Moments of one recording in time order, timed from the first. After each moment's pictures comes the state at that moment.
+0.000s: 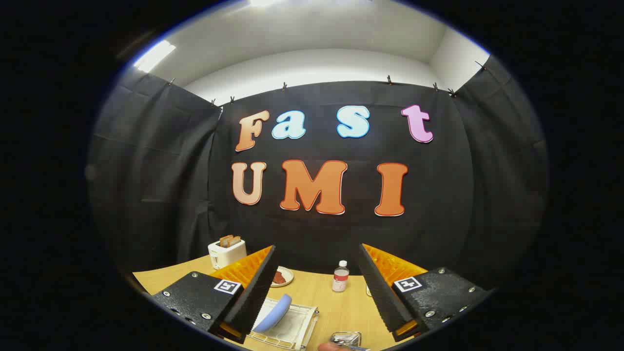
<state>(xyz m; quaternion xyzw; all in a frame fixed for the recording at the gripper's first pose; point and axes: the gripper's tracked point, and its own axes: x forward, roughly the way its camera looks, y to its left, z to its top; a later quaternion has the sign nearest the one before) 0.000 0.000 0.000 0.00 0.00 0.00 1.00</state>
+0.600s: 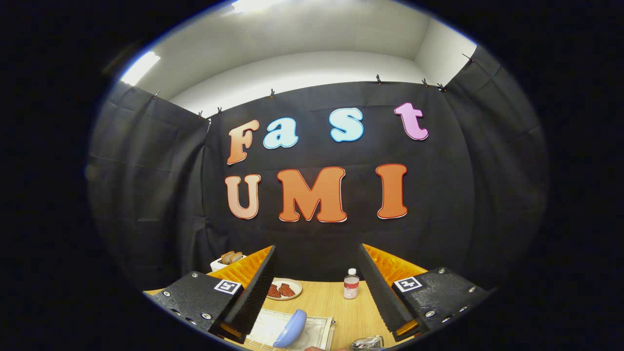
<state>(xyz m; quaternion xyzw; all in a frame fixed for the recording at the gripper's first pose) 0.028 0.011 0.021 0.04 -0.02 -0.03 1.00</state>
